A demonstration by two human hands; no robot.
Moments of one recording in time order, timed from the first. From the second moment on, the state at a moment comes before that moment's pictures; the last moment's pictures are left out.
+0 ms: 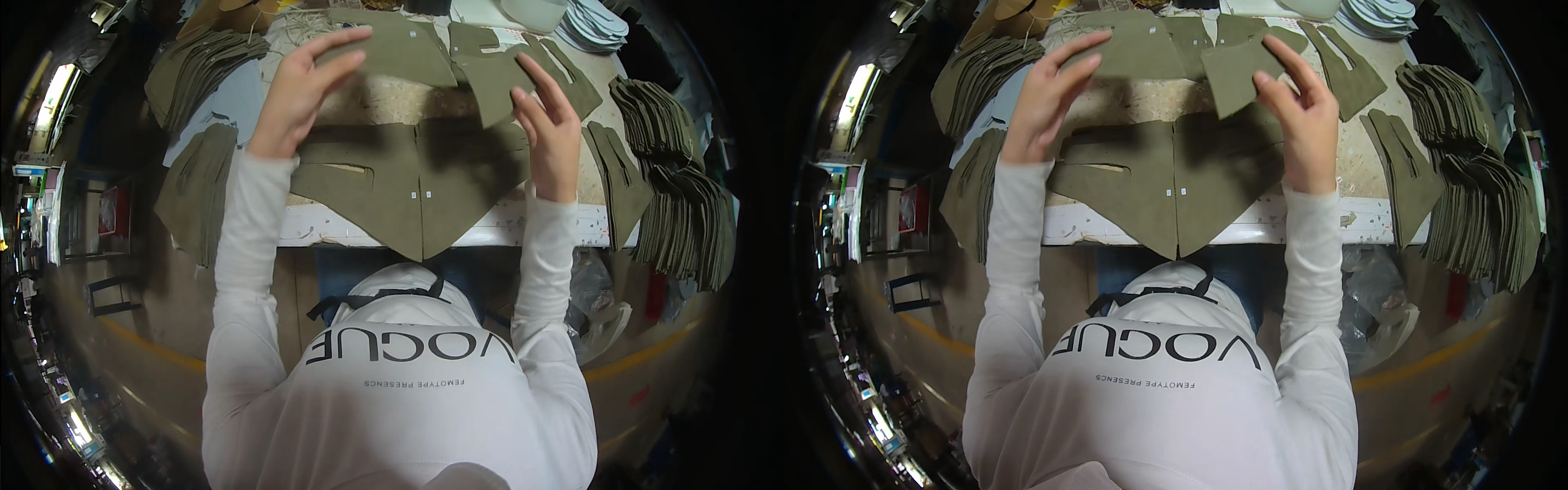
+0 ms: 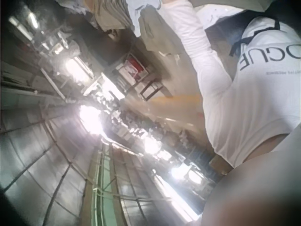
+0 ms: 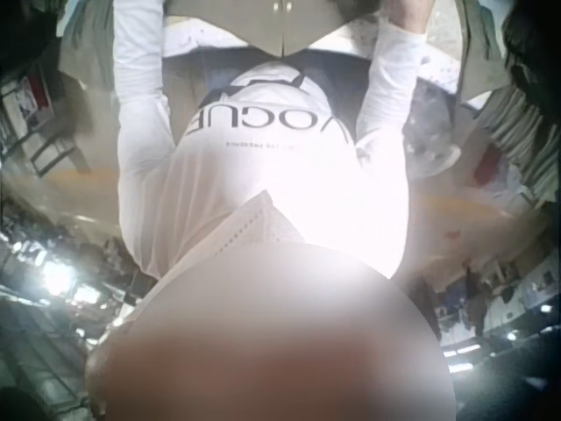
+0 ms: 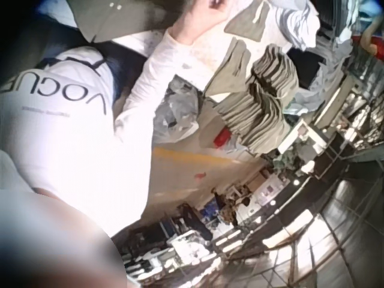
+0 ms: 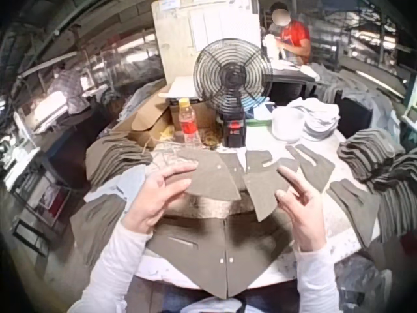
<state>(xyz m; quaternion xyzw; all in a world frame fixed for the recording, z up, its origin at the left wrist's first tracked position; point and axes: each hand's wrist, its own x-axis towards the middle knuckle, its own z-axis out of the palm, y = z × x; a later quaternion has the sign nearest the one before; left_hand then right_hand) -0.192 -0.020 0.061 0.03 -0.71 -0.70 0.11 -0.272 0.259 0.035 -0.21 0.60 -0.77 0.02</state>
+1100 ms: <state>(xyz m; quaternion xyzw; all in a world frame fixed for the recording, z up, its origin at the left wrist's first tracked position) -0.048 0.070 -0.016 0.19 -0.77 -0.60 0.11 -0.132 0.291 -0.019 -0.17 0.78 -0.58 0.13</state>
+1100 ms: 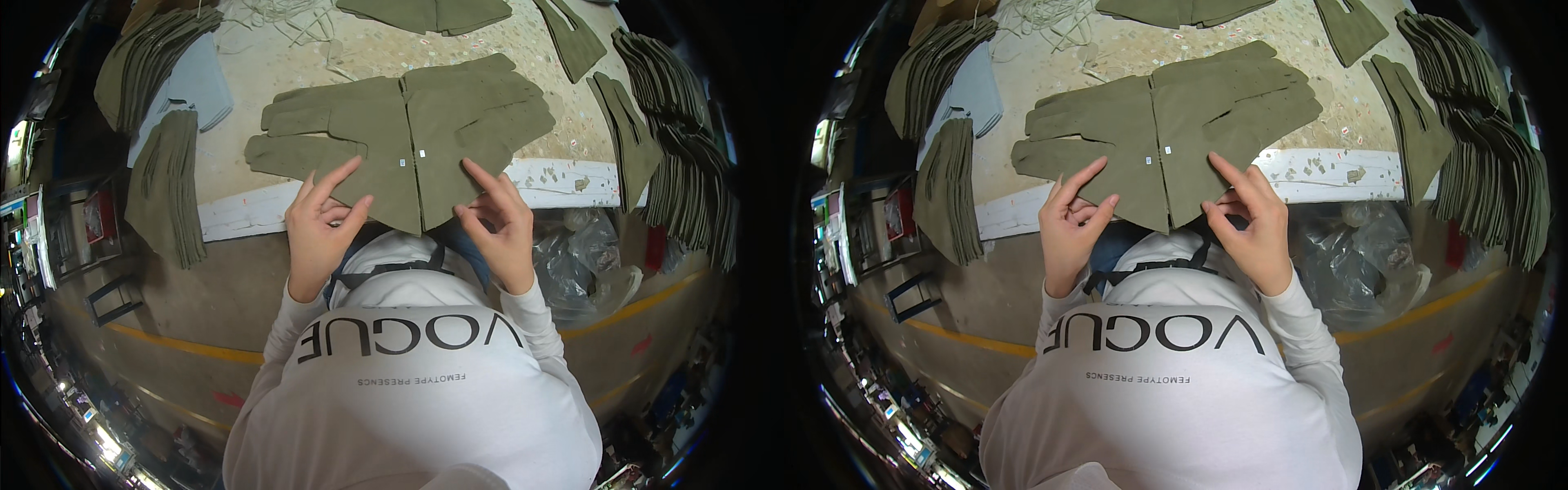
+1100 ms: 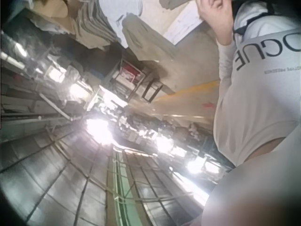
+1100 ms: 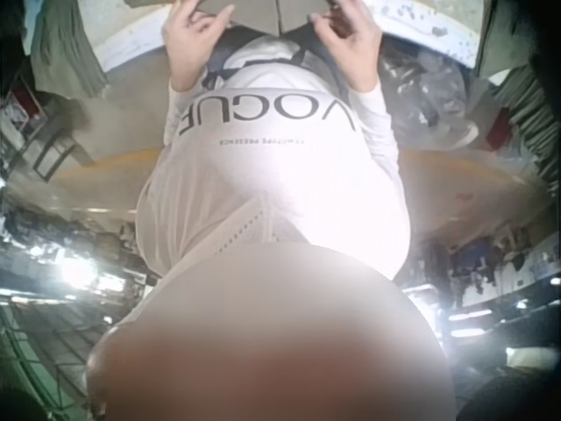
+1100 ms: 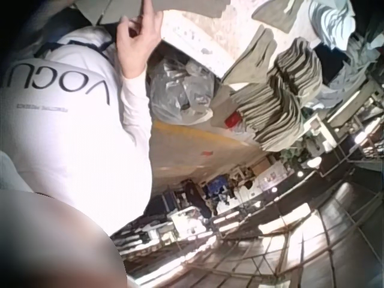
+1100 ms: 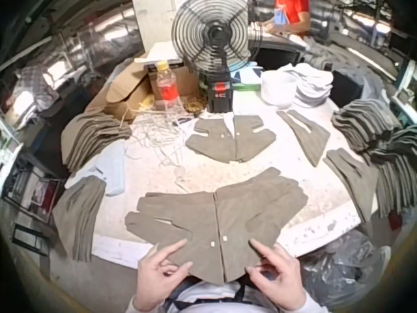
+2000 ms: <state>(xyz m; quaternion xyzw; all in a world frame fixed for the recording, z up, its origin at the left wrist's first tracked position) -0.129 0.106 0.007 0.01 -0.86 -0.51 0.06 -0.124 0.290 0.000 -0.32 0.80 -0.51 -0.04</state>
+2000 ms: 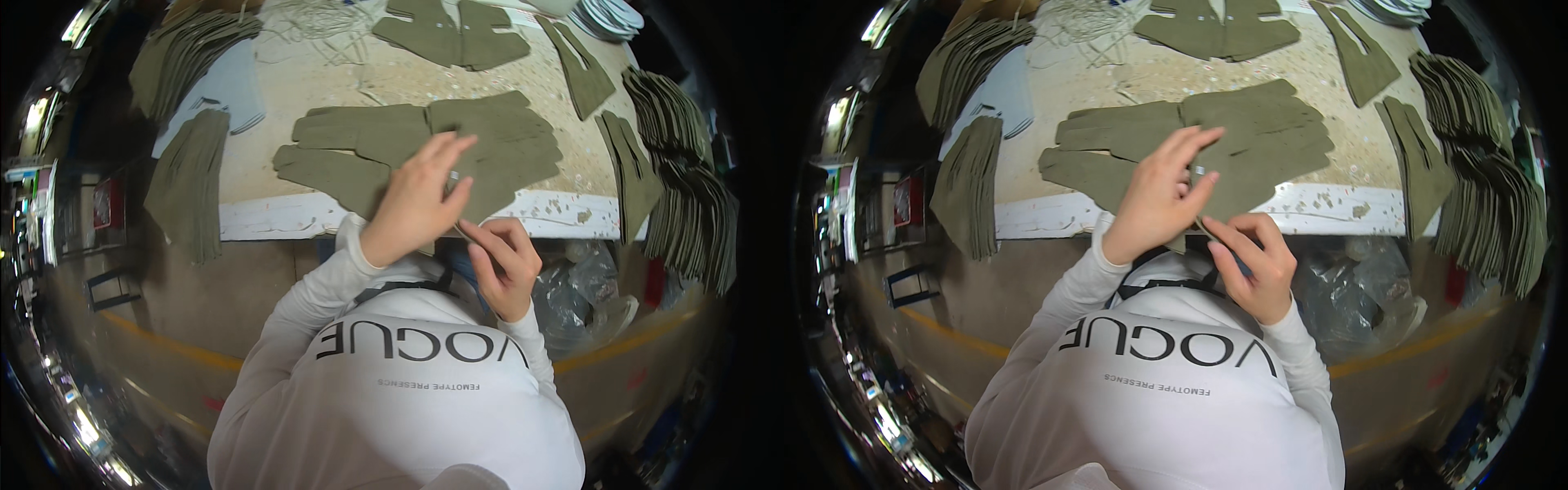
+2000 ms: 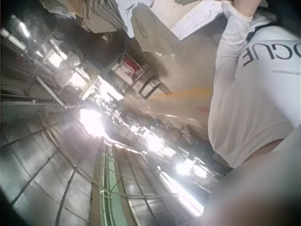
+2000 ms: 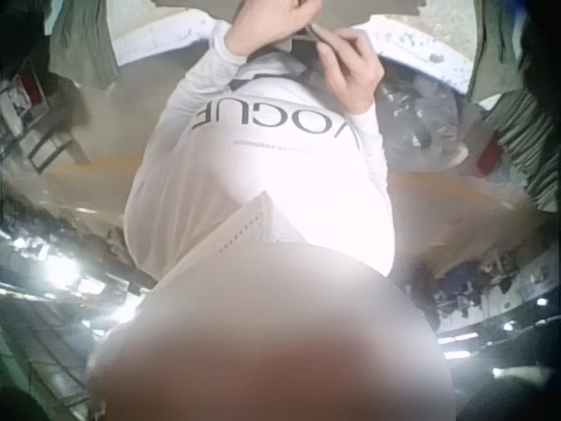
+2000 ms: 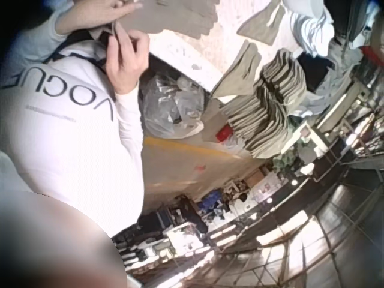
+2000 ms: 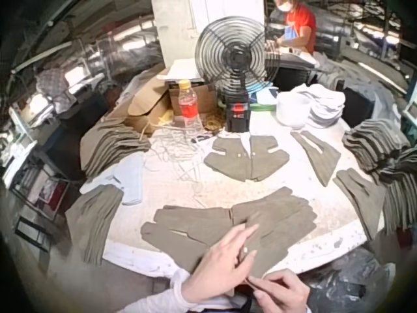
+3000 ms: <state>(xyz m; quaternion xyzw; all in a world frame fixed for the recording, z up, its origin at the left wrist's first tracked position) -0.032 -0.046 -0.017 0.16 -0.72 -0.66 0.14 -0.142 0.227 -0.004 -0.20 0.72 -0.61 0.26</state>
